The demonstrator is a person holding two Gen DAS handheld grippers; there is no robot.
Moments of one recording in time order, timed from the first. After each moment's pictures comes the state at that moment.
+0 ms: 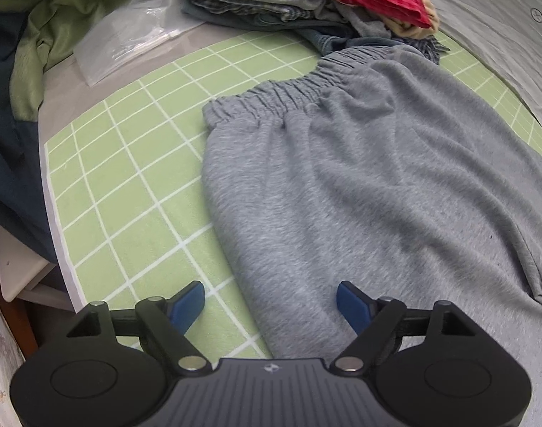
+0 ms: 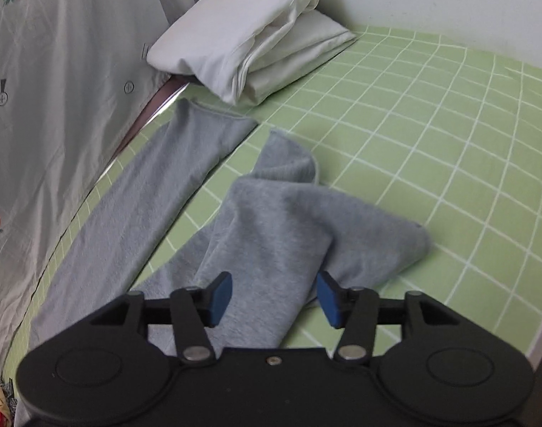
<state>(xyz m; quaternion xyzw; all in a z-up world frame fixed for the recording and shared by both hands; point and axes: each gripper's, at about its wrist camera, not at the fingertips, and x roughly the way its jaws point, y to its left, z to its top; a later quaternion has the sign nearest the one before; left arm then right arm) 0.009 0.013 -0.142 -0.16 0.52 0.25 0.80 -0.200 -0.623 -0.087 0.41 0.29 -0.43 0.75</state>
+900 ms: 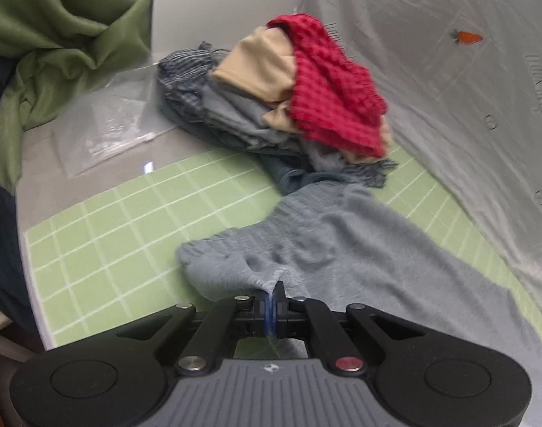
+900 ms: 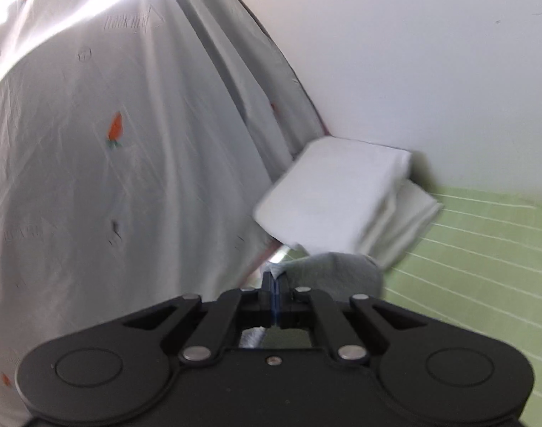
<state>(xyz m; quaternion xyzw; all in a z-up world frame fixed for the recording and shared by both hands) 0.030 0.047 -0.068 -0.20 0.40 0.21 0.87 -0.225 -0.646 0.046 0.35 0.11 -0.40 0.84</state>
